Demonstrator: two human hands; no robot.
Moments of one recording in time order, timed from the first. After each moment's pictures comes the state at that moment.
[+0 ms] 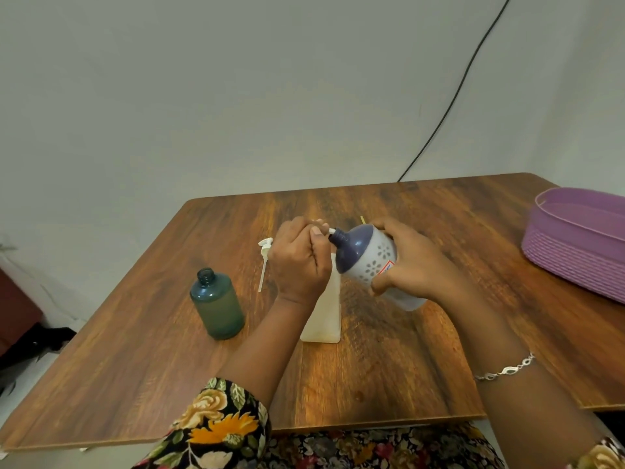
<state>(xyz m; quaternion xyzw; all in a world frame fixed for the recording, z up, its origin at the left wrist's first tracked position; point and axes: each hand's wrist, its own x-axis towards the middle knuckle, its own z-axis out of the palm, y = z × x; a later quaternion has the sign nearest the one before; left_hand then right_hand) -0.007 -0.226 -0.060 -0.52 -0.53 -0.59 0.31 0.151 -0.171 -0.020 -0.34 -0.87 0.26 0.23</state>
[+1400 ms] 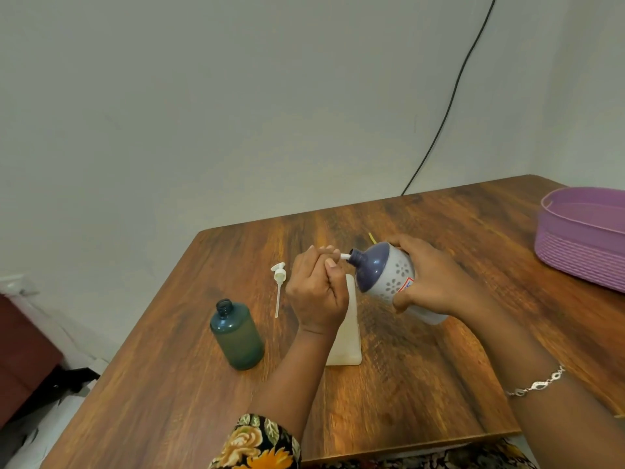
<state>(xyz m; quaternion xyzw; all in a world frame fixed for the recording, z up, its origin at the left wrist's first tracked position) -0.006 -0.222 -0.071 -0.51 -0.53 -0.59 0.33 0.157 -0.165 -0.022 -0.35 -0.87 0.24 0.25</state>
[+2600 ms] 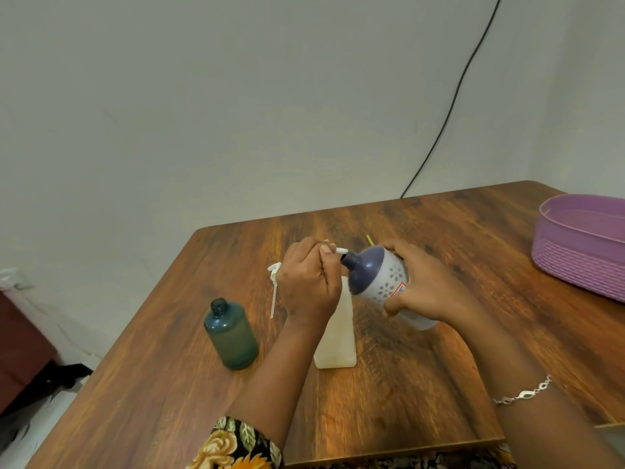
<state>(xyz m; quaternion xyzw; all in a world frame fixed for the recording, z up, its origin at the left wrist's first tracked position) -0.008 -0.227 -0.051 -0.52 -0.56 -0.56 0.33 0.153 -0.166 -0.028 -0.35 -0.86 0.26 0.25</state>
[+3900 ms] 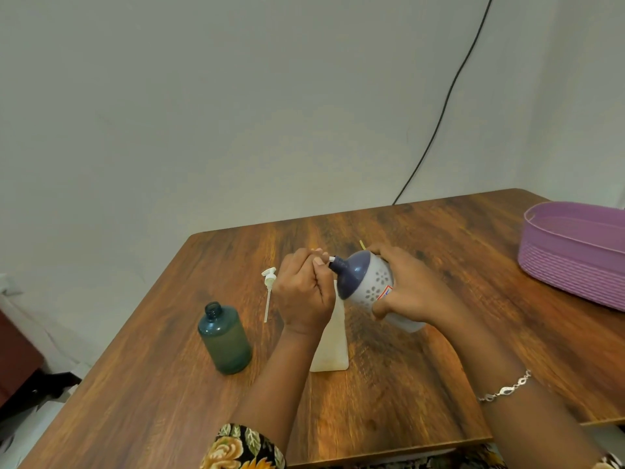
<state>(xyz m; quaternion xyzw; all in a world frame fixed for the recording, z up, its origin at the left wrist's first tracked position) -0.008 -0.227 -0.062 -0.52 -0.55 -0.57 0.31 0.149 -0.172 -0.025 -0.35 -0.88 0.23 0.23</state>
